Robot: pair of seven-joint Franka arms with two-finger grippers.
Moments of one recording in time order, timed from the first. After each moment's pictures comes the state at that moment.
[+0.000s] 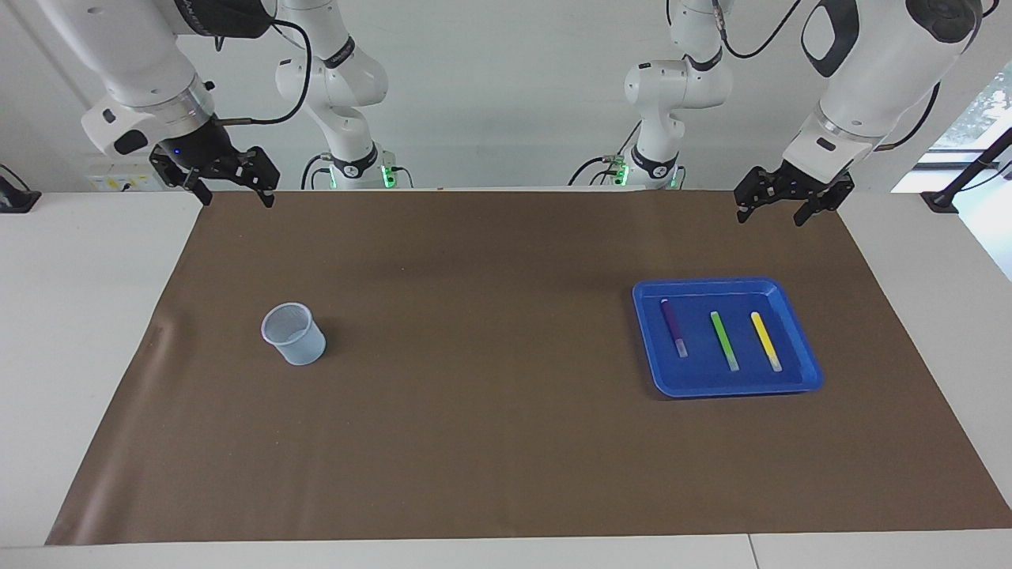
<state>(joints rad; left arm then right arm) -0.08 -0.02 -0.02 -1.63 -0.02 1.54 0.04 -0.02 0.01 -0.01 -1.52 -0.01 1.42 0.04</state>
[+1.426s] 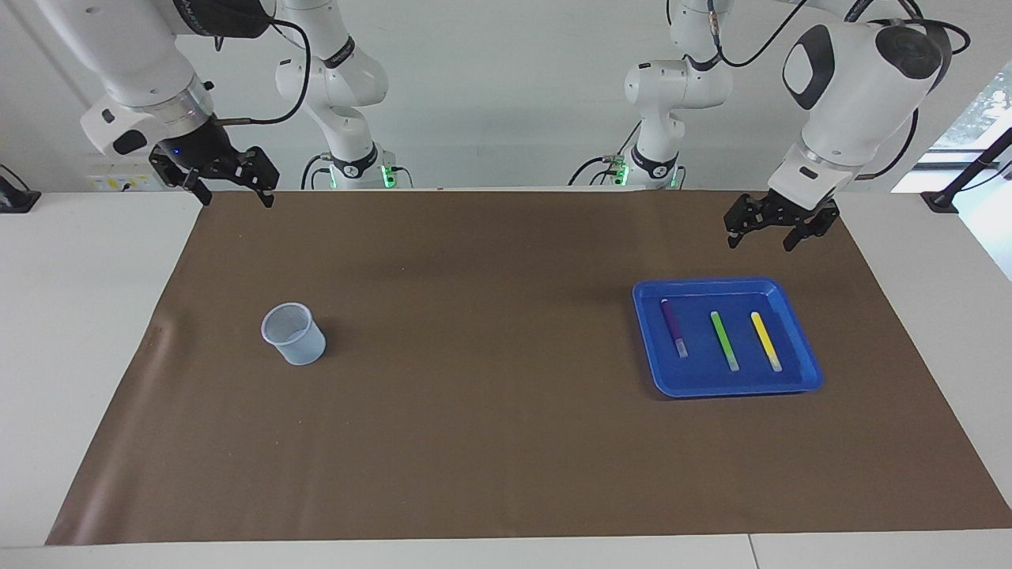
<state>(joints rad) -0.09 -0.02 -0.03 -1.80 -0.02 1.79 0.04 -0.02 0.01 -0.01 -1.52 0.00 1.42 0.04</state>
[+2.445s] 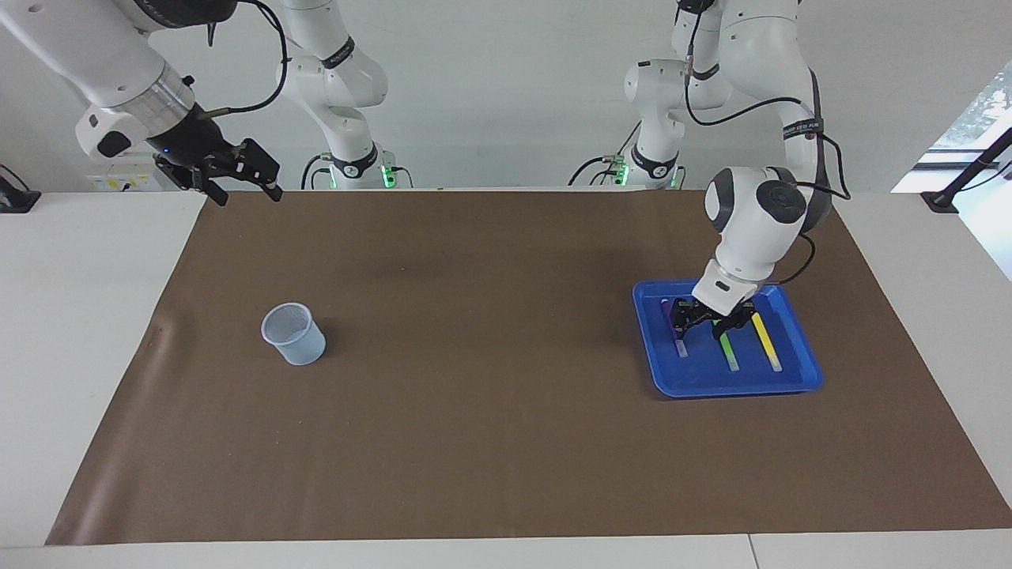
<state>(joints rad) -0.16 0.20 -0.02 -2.06 -0.02 2.34 -0.07 -0.09 0.01 0.00 -1.52 0.20 1.40 0.04</state>
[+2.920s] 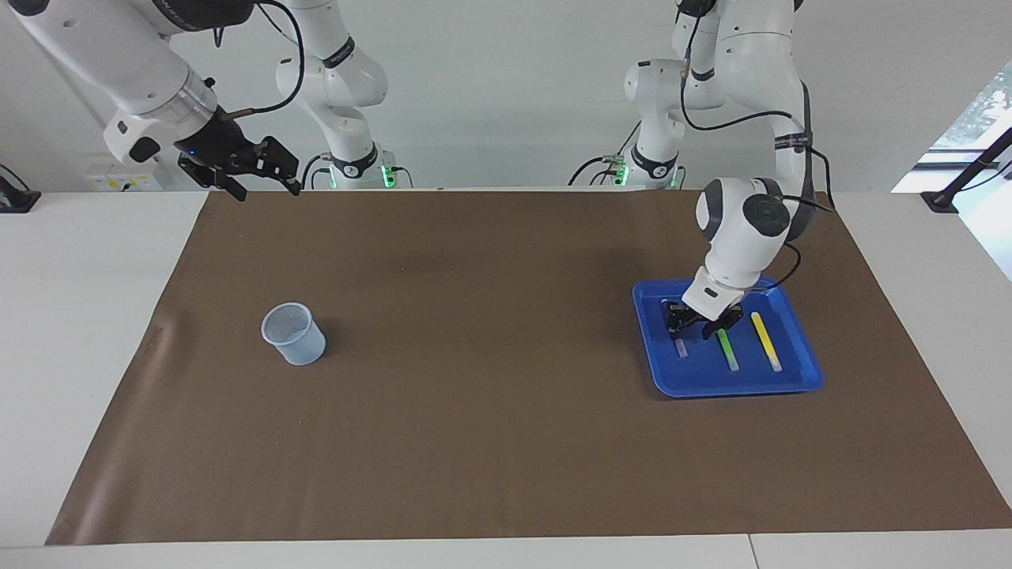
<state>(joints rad) -0.17 0.22 -0.02 -2.11 -0.02 2.37 -0.07 -0.07 -0.01 0.00 -1.57 0.23 1.35 0.04</state>
